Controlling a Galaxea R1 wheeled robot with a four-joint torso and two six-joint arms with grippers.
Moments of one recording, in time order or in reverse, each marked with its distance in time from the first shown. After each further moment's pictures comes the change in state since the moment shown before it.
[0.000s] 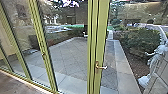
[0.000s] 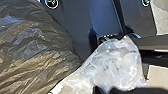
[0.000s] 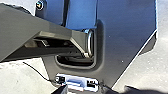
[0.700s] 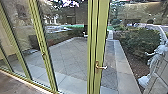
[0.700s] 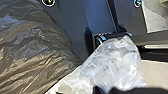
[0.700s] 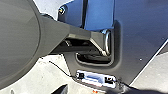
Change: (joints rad) left arm 0.013 -0.104 0.174 -0.001 -0.003 -0.004; right arm -0.007 -0.261 0.452 0.000 0.008 0.000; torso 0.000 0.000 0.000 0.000
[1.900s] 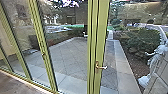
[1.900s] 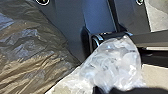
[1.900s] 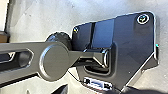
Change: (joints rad) left arm 0.000 0.164 -0.209 0.000 0.000 0.000; right arm 0.085 -0.582 0.680 -0.001 0.008 -0.001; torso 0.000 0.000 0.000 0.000
